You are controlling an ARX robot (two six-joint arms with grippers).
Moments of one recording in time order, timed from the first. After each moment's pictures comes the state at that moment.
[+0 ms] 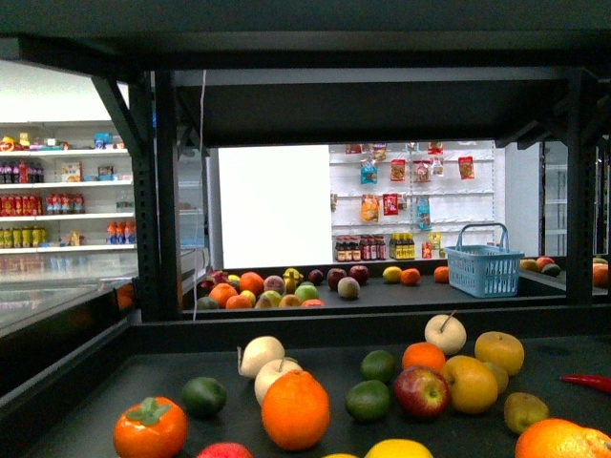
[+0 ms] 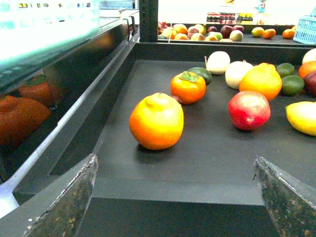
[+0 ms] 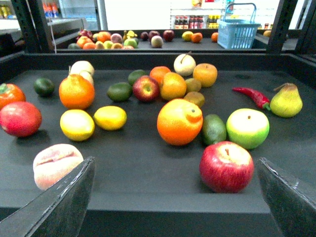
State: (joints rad) left arm 0.00 0.00 0.01 0.00 0.00 0.00; right arm 0.00 0.00 0.02 0.00 0.00 0.00
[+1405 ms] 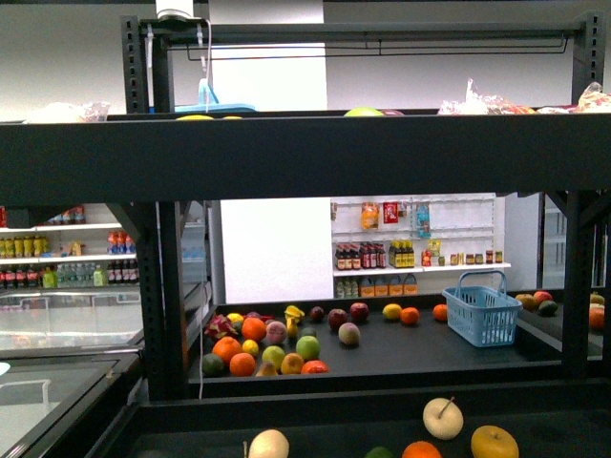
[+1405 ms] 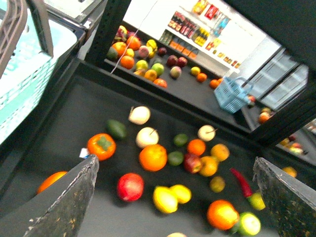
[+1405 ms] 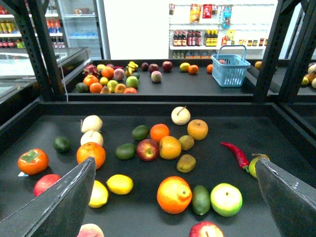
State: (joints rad) left arm 0.26 0.57 0.38 0.09 0.43 -0.53; right arm 0.00 0.00 0.02 0.00 0.00 0.00
